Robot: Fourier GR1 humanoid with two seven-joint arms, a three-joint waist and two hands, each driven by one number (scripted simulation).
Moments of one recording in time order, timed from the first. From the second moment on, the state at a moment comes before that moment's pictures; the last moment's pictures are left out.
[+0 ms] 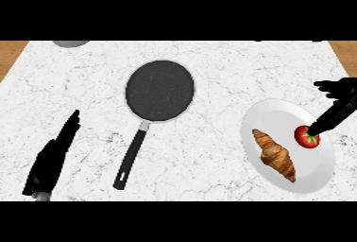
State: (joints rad) left arm 0.06 0.42 -0.20 -1.59 0.02 0.20 0.12; right arm -0.55 -0.74 0.19 -1.17 -0.15 0.44 0.97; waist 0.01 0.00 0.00
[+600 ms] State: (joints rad) left arm 0.07 0.40 -0.16 -1.58 0.00 0.17 0.11; right arm -0.54 -0.69 0.24 -1.10 -0.10 0.45 0.99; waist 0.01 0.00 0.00
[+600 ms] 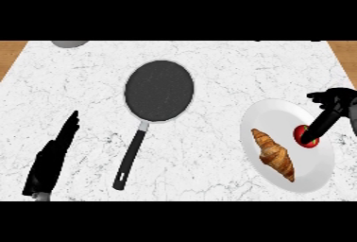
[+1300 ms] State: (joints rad) left arm 0.07 0.35 -0.13 -1.59 -0.04 0.14 0.13; right arm -0.51 -0.62 0.24 -1.06 0.00 0.46 0.97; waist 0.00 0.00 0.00
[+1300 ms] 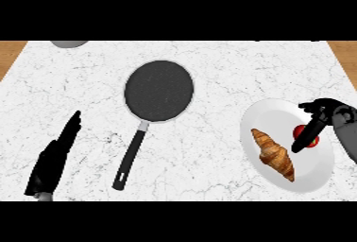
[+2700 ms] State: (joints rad) left arm 0.09 0.29 -0.07 -1.61 -0.10 0.07 0.13; right arm -0.46 -0.43 0.27 -1.19 0.35 0.34 0.88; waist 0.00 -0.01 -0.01
